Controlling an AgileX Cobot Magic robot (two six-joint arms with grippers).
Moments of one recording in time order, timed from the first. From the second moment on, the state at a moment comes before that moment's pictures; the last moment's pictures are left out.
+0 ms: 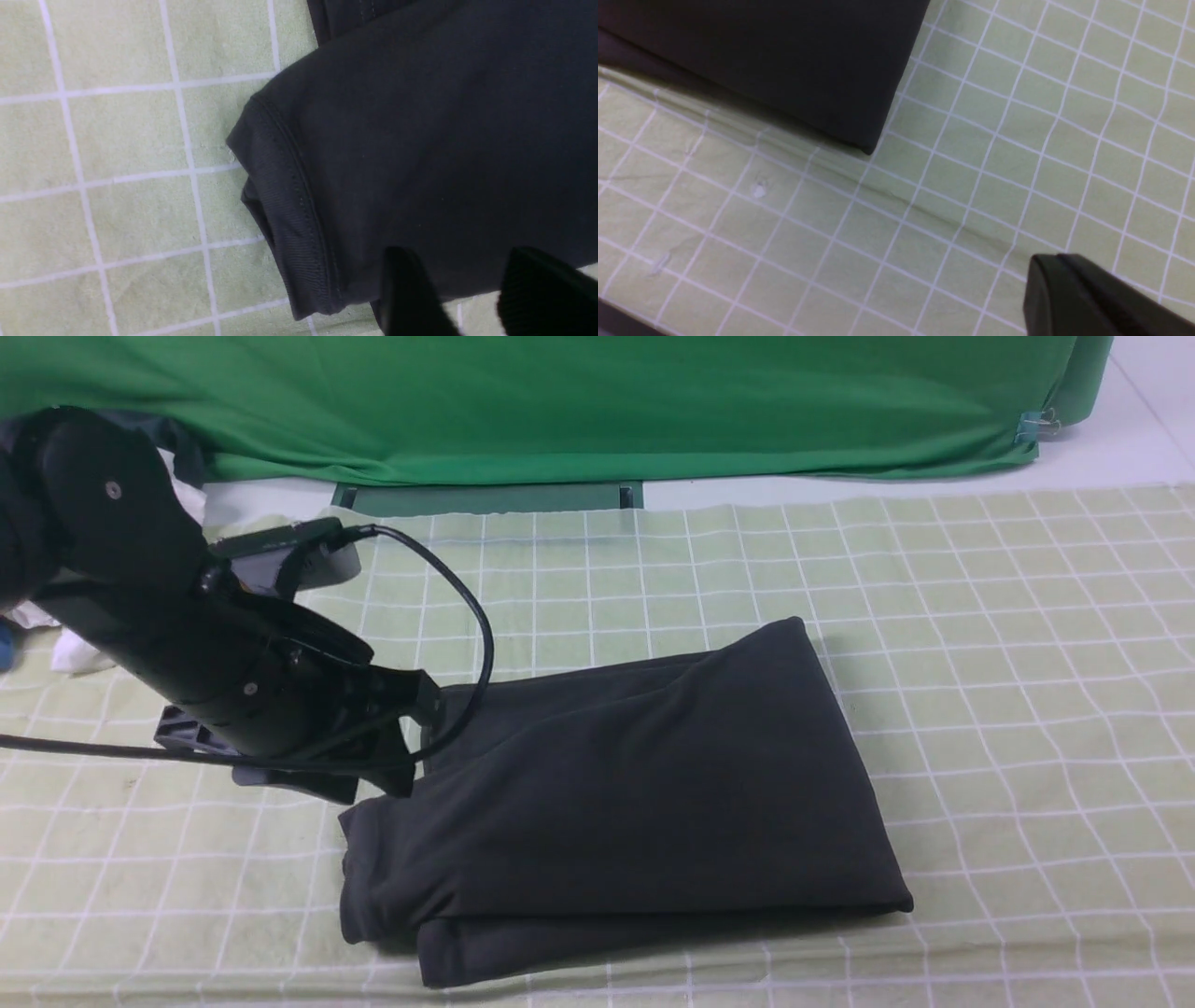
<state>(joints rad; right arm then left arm) 0.46 0.75 -1.01 0.00 1.22 -0.04 -0.20 1.49 -1.05 -0.30 0.98 -0.03</state>
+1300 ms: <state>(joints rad) 0.46 0.03 -0.28 -0.04 0.36 -0.03 -0.20 1.37 -1.05 -0.29 0.96 0.04</state>
